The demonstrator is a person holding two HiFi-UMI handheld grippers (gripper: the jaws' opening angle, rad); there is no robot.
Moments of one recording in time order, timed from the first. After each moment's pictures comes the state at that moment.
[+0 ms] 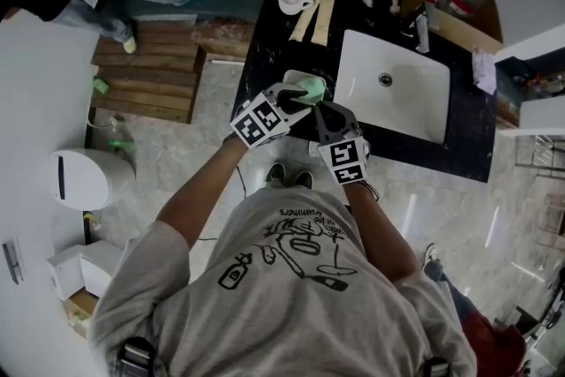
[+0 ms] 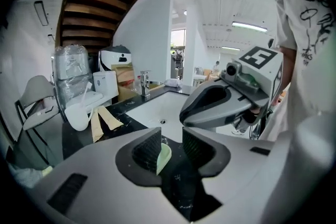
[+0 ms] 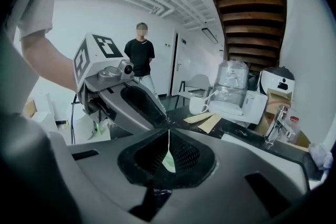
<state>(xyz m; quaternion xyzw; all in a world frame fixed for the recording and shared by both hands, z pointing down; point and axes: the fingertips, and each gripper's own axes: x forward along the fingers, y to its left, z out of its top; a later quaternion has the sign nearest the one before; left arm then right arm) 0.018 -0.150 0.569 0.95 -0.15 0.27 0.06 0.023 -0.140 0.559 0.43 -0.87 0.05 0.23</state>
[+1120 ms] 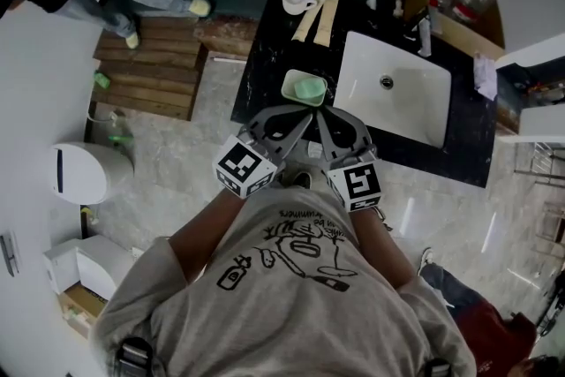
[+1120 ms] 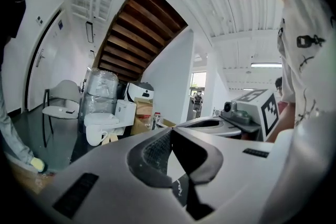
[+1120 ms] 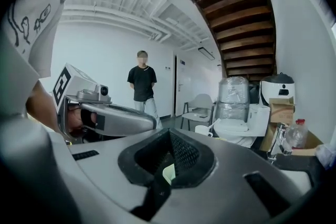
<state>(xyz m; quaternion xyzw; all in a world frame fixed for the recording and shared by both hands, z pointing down) 0.001 -0.103 0.432 0.95 -0.29 0.03 0.10 0.013 -0.109 0.442 0.42 -0.90 0.04 0.12</state>
